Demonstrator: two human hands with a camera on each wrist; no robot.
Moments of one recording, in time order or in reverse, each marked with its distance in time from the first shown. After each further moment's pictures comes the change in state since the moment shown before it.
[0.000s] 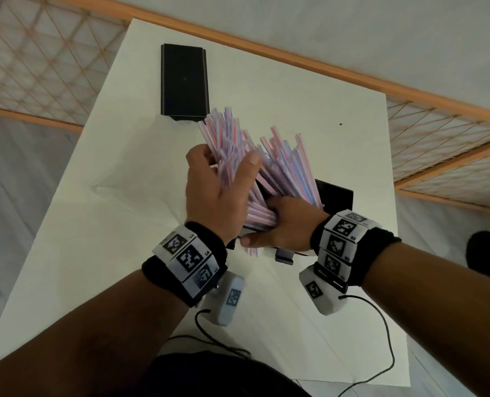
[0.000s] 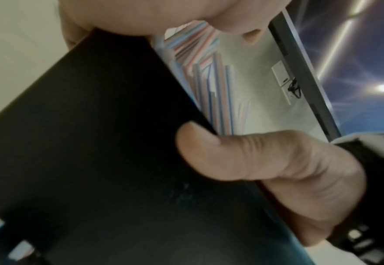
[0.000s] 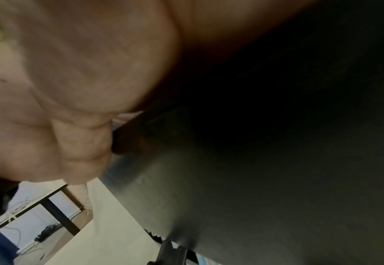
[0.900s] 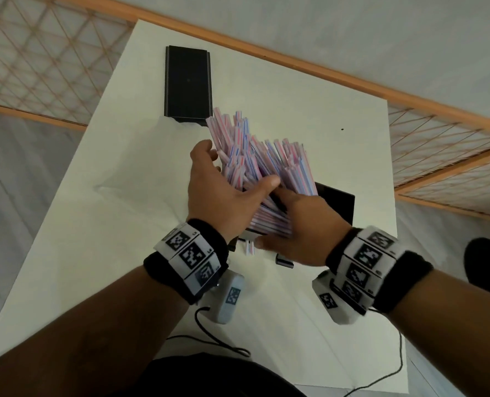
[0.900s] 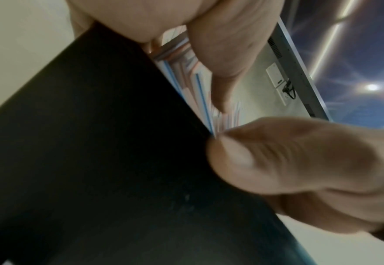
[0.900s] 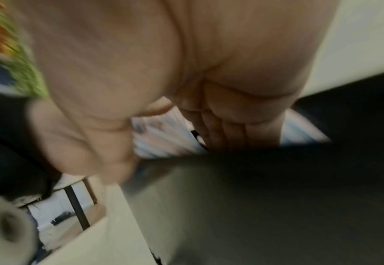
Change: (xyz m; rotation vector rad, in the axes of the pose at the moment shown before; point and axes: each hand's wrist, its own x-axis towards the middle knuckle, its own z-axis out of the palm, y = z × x) left_hand 0.007 -0.004 -0.002 0.155 -0.028 -0.077; right_hand -0.021 0.002 0.000 -0.129 0.247 -0.093
